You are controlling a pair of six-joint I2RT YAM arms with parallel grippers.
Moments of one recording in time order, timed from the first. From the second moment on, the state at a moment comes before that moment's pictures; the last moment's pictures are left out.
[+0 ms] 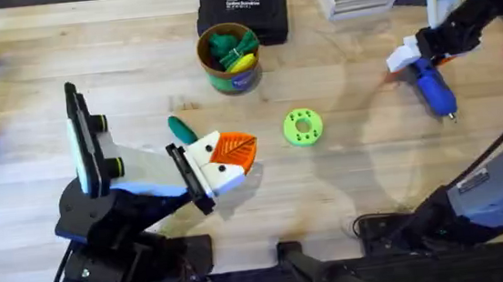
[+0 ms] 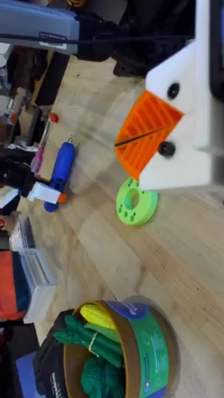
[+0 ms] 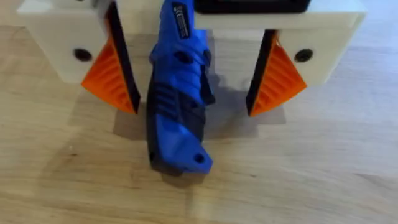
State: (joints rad) left arm -0.31 0.01 0.01 -0.07 0.79 -0.15; right arm -0.36 1.96 1.43 -0.93 -0.01 -0.45
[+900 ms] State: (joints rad) left arm -0.31 0.01 0.01 -0.07 0.79 -0.15; right arm -0.36 2.00 1.46 -0.95 -0.01 -0.65
